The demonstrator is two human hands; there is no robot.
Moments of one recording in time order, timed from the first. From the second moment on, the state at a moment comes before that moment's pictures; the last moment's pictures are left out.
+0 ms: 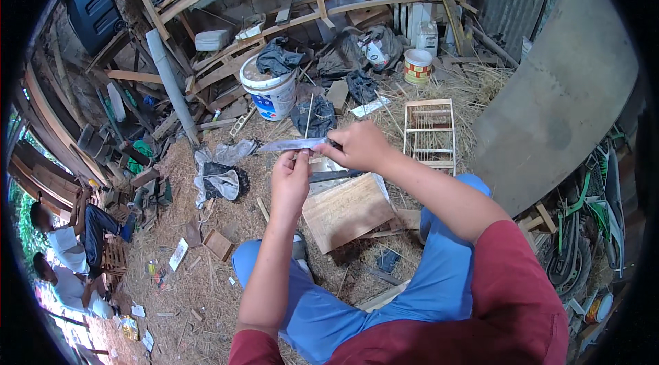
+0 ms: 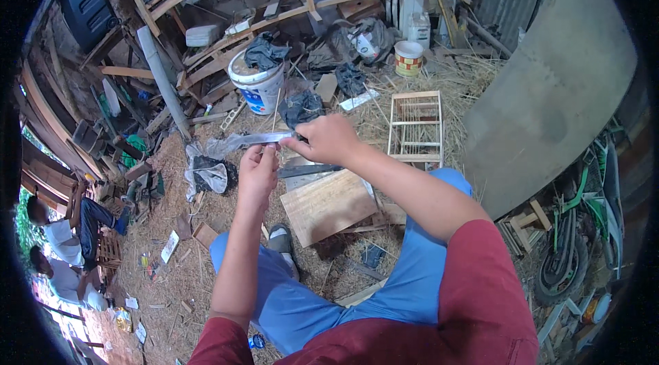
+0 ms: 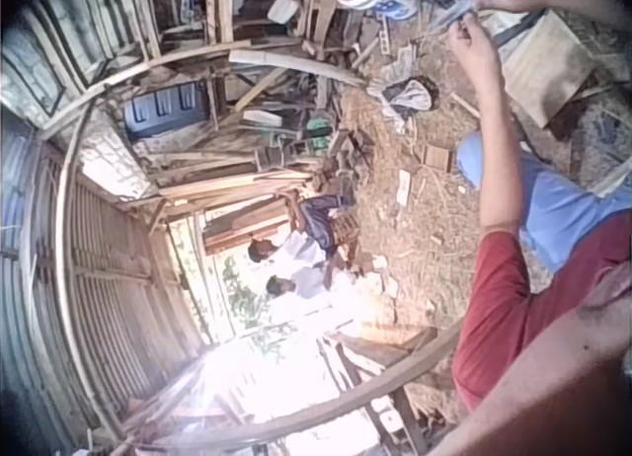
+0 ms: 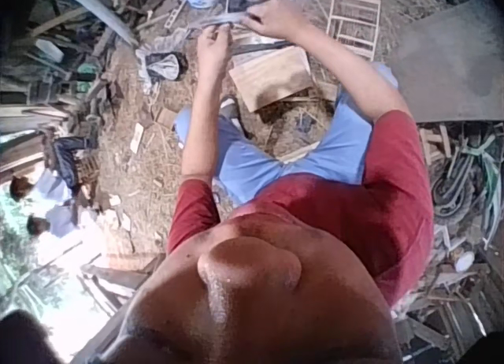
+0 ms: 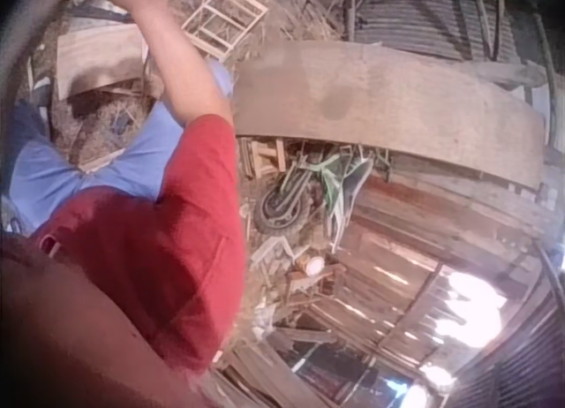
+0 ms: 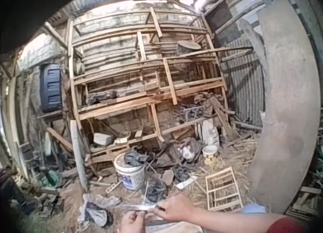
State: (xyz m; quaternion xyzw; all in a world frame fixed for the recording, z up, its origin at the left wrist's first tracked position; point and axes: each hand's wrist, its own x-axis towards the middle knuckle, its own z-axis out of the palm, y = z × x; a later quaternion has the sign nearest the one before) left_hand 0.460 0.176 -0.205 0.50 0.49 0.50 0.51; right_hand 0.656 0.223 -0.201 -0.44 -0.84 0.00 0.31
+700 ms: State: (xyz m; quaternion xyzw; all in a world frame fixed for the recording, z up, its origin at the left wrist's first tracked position) left_hand 0.468 0.163 -0.188 0.55 0.46 0.53 0.45; right_hand 0.666 0.228 -0.191 -0.48 -0.78 0.10 0.38
